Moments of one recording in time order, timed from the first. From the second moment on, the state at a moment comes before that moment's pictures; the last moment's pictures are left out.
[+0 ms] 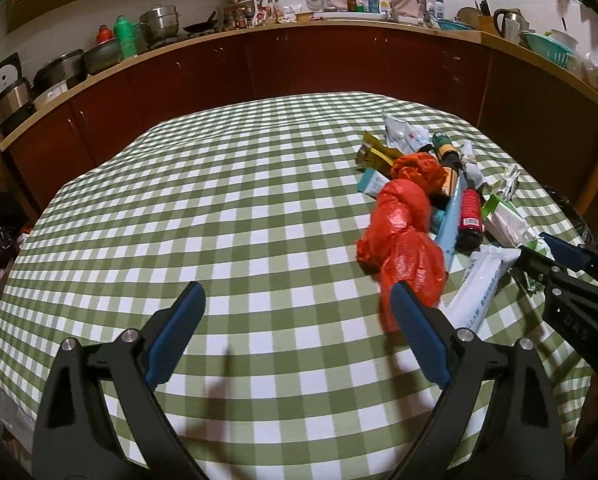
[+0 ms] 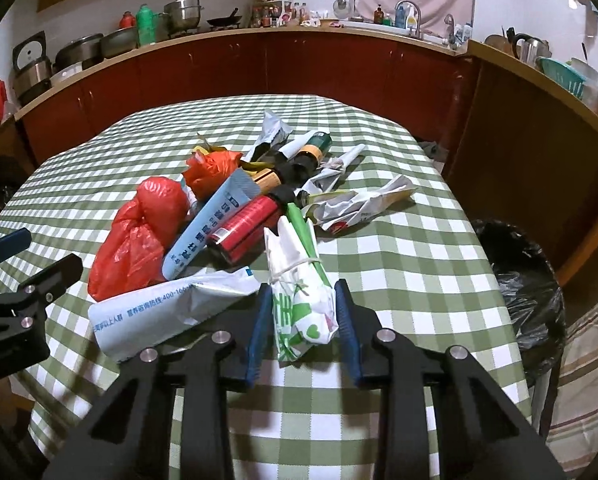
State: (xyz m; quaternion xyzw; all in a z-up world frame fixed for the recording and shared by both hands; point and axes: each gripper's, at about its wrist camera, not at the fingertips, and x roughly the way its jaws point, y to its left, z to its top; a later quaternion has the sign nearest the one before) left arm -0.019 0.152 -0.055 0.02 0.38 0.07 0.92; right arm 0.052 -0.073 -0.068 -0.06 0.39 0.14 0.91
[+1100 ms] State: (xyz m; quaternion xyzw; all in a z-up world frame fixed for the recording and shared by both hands) left arm -0.005 0.044 -0.077 0.09 0.40 -0.01 0.91; right arm 0.028 -0.208 -0.049 -0.01 0.35 0.06 0.93
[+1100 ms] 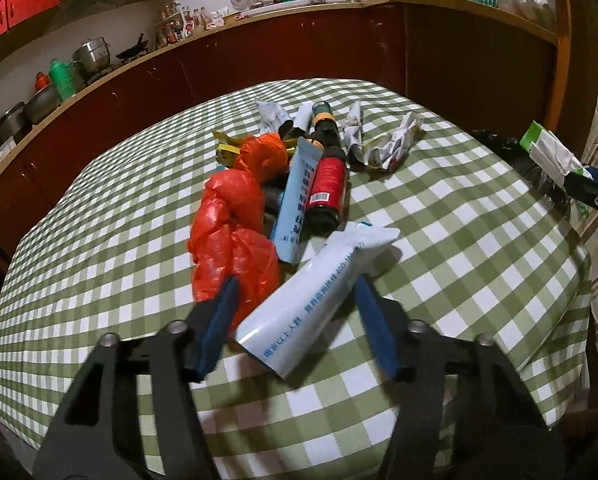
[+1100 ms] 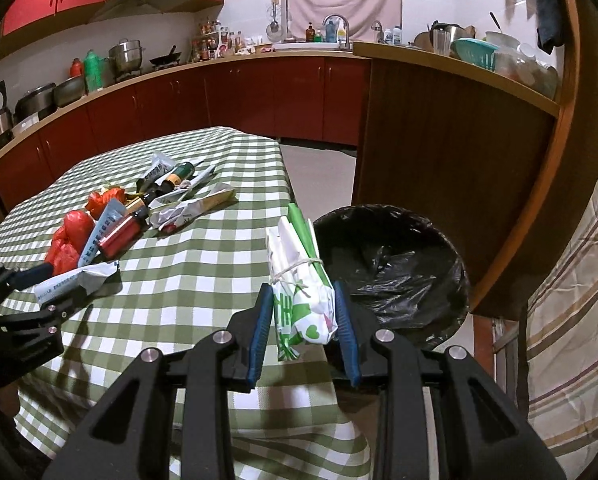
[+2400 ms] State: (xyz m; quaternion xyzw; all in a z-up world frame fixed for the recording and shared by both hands) left arm -0.014 0.034 -0.034 0.05 0.32 -0.02 0.95; right arm 0.028 -0.219 -0.051 -0.01 0.34 0.05 0.94
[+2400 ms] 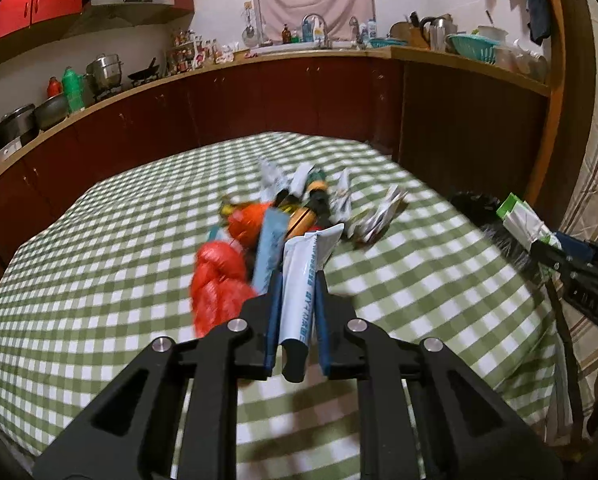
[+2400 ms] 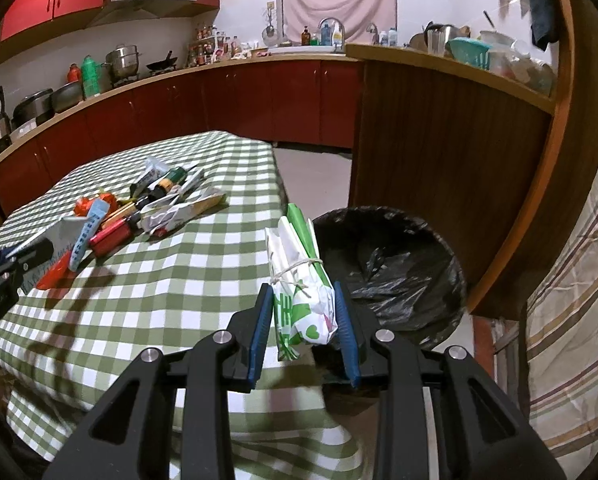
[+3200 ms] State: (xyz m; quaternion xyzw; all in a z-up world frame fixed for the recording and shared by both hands) left arm 0.078 -0.112 -0.047 0.06 0.31 -0.11 0.94; right arm 0.076 -0.282 -0.060 0.02 0.33 -0.03 0.94
